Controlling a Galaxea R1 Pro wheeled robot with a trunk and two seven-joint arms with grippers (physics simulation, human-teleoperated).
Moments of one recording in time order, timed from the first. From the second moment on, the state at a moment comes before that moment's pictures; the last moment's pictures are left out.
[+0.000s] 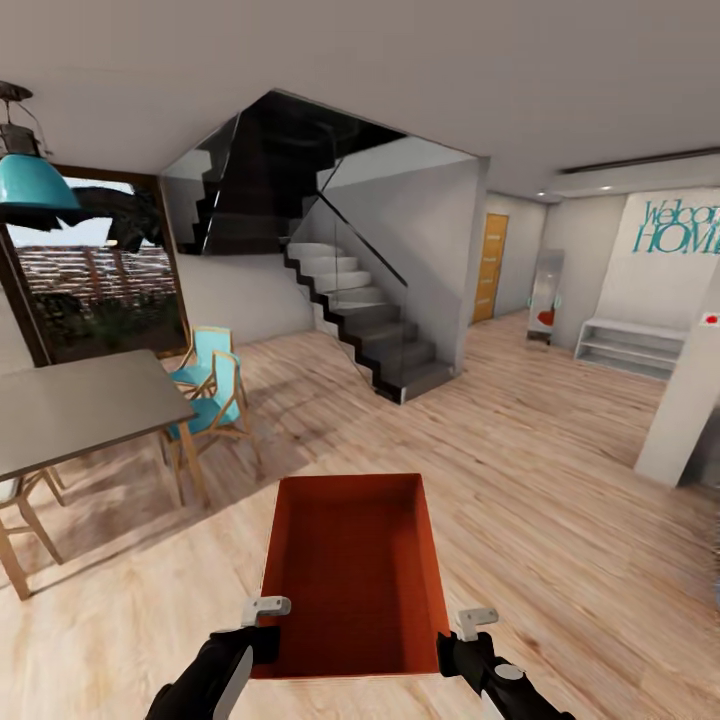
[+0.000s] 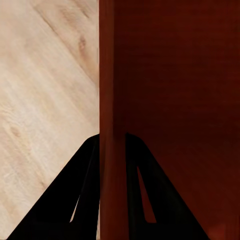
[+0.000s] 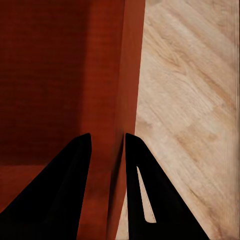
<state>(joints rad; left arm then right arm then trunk) -0.43 -0.10 0.05 -0.58 -0.02 0.40 0.08 -0.43 0.02 0.15 -0.41 -0.07 -0.01 0.07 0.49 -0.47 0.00</state>
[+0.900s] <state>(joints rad) -0.43 -0.10 0.05 -0.58 -0.02 0.39 0.08 -0.43 0.02 0.15 -0.41 -0.07 -0.01 0.07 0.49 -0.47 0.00</state>
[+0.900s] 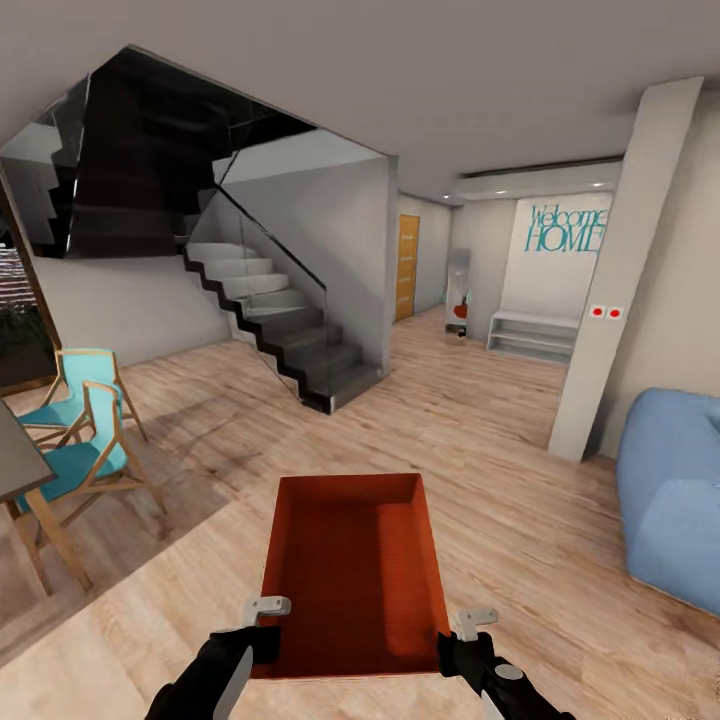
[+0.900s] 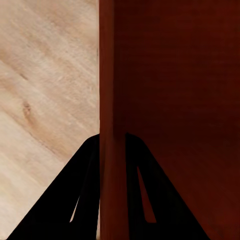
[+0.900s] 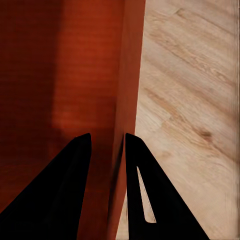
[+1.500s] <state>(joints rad) -0.43 -0.10 0.05 -0.58 -0.02 0.40 0.08 -0.43 0.02 0.15 -0.41 -0.07 -0.01 0.07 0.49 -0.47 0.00</state>
